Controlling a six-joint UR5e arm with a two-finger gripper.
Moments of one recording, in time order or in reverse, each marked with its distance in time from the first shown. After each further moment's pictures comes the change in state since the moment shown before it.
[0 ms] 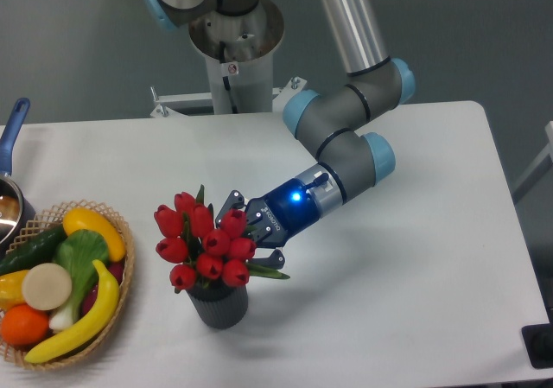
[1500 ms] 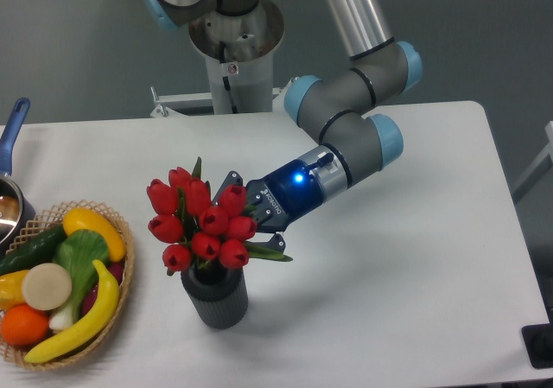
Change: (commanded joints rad) arm 0.000 0.051 0.037 0.000 -0.029 -0.101
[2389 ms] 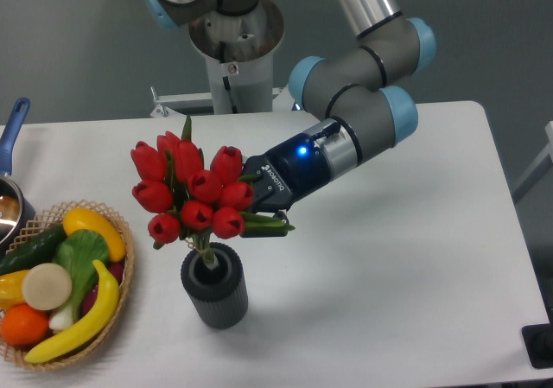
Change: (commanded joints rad) arm 0.002 0.054 0.084 -0.002 -0.011 -0.069
